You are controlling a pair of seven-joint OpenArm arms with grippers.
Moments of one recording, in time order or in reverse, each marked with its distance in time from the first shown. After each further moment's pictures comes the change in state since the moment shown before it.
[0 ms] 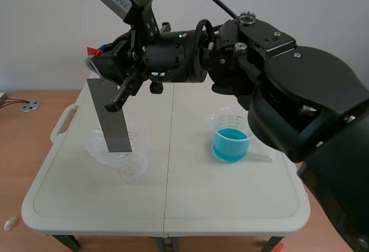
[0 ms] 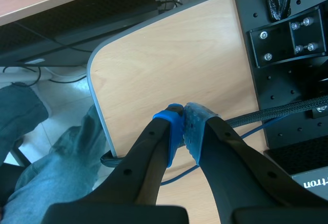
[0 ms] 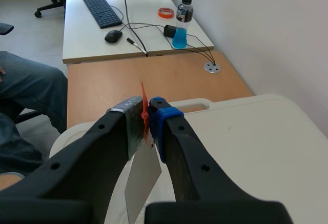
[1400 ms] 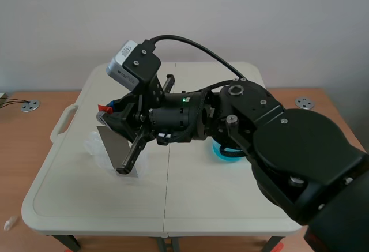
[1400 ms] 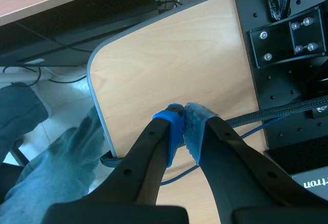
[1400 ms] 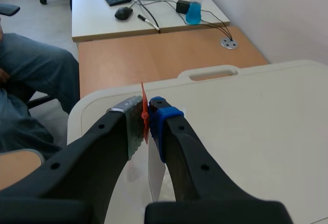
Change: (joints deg) left arm 0.0 0.0 0.0 0.0 0.0 0.0 0.0; right arm -9.3 0.0 0.0 -5.0 -14.0 -0.4 13.2
